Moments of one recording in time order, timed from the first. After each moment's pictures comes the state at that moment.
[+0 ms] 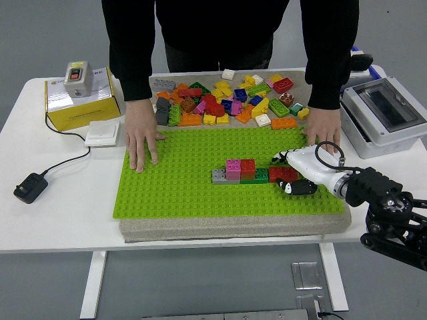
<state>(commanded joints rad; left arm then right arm) 0.04 0.20 -1.11 -0.18 1.24 0.10 0.37 0.72 -0.51 0.23 1.28 -1.82 -0.25 -0.20</state>
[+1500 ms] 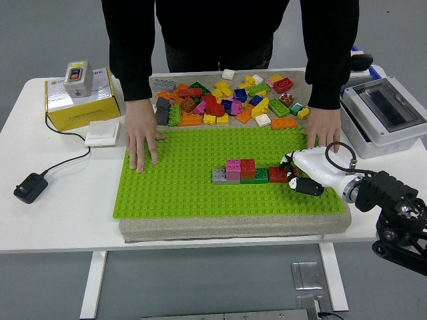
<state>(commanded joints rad) 0.04 0.20 -1.11 -0.18 1.25 0.11 0.37 0.63 -0.58 0.32 1.43 -1.84 -0.22 -0.24</state>
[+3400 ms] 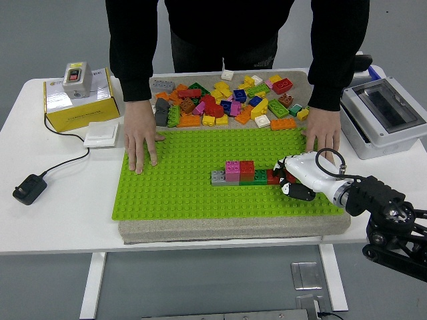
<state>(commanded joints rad) 0.04 0.20 -1.10 -0.18 1.23 0.12 0.36 0.65 -0.53 0.26 1.38 -1.83 -0.23 -0.24</state>
